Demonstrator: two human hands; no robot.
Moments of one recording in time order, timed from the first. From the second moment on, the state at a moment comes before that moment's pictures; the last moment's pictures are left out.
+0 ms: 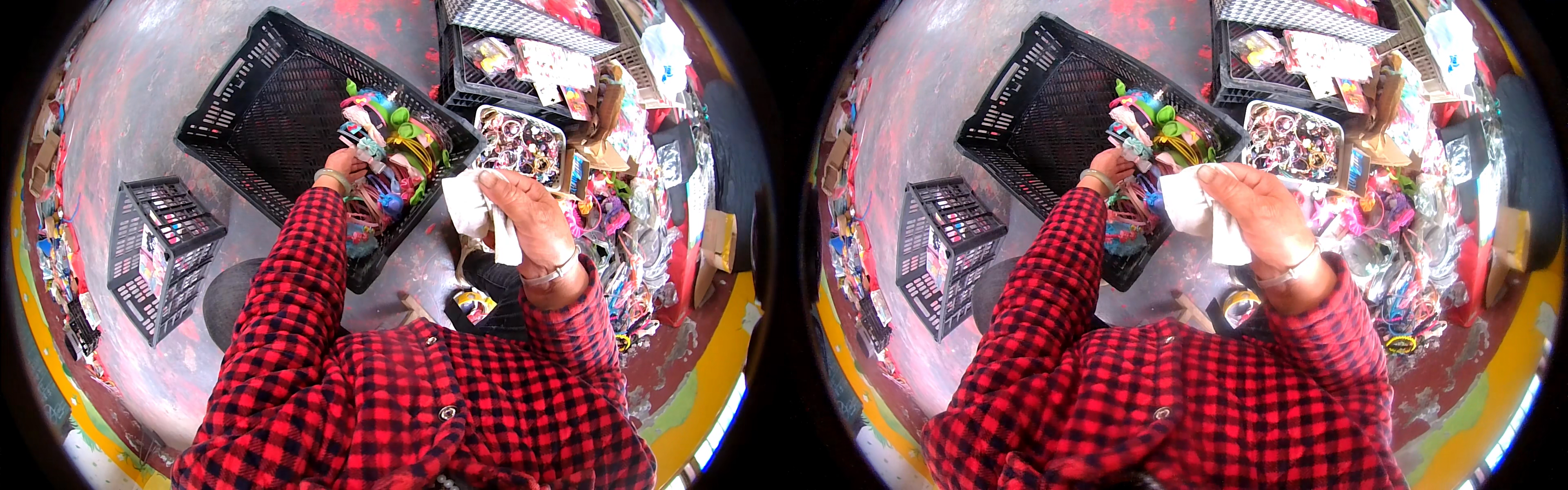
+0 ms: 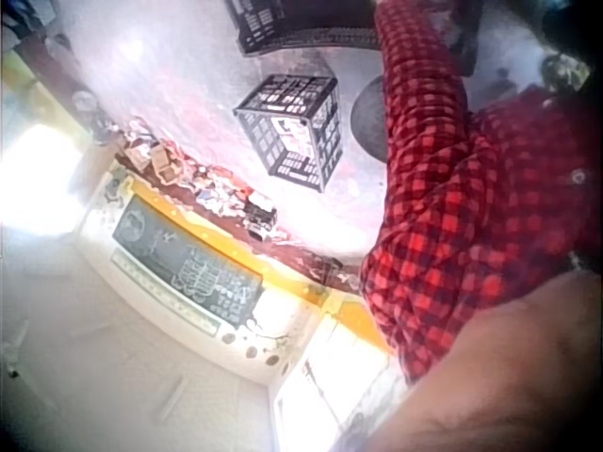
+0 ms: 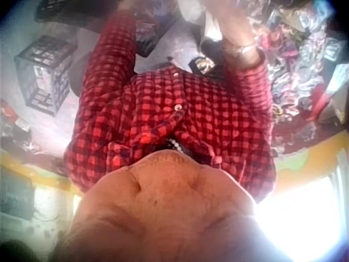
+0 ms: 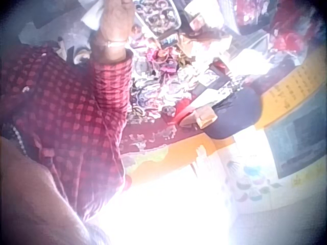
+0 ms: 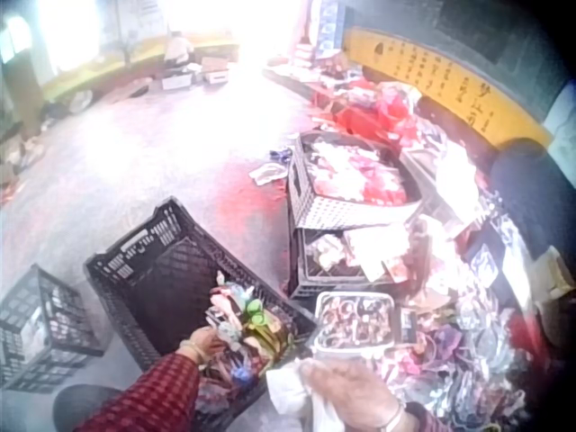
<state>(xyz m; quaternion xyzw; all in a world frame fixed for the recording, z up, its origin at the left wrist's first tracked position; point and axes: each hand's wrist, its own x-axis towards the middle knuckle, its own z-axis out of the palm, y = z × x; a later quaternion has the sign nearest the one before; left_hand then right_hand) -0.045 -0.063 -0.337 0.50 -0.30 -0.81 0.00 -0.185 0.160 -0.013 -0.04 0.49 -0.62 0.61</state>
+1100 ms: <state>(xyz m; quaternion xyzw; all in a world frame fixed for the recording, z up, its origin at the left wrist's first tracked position) -0.046 -0.068 -0.354 0.60 -0.28 -0.75 0.06 -0.183 0.160 -0.014 -0.03 0.49 -0.63 0.61</state>
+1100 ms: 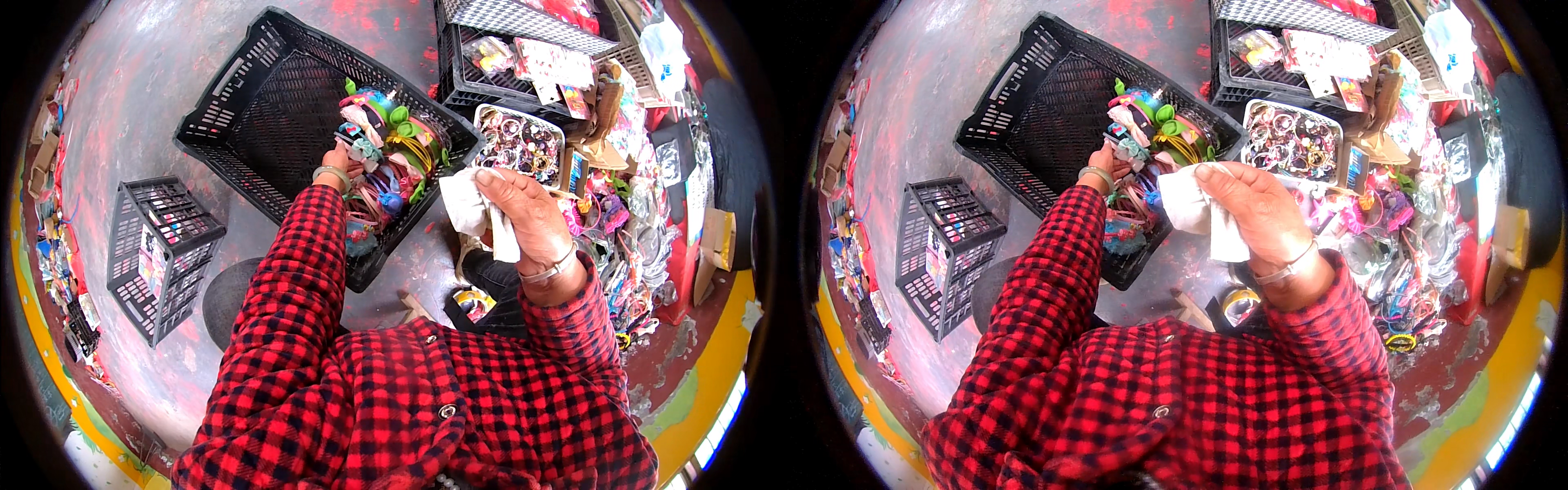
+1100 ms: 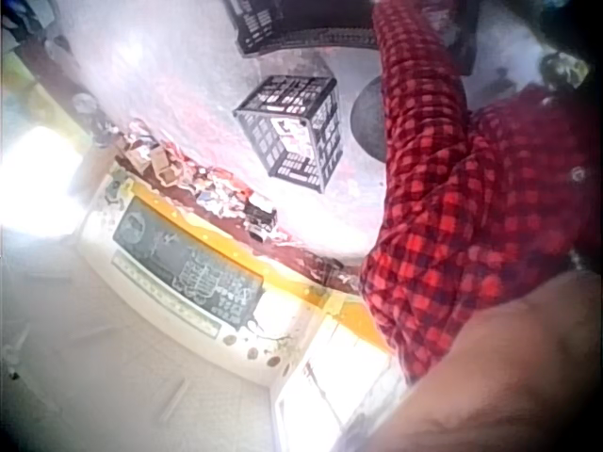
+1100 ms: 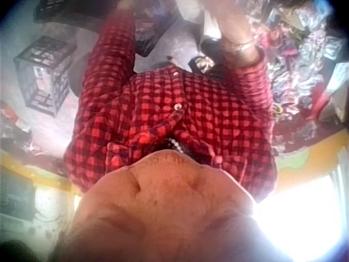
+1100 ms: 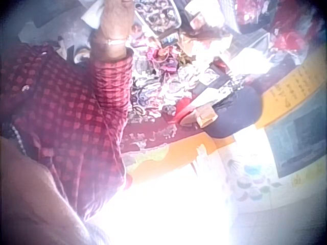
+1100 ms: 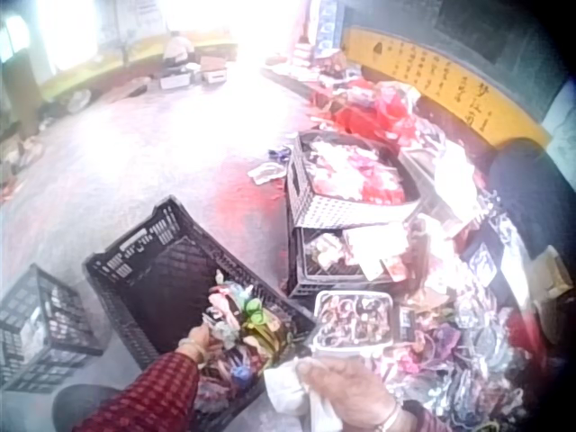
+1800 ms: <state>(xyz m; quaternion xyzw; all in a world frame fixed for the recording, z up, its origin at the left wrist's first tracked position) -0.056 -0.074 -0.383 0.55 -0.29 -0.76 0.18 -0.186 0.159 -0.016 -0.04 0.47 -0.61 0.63</state>
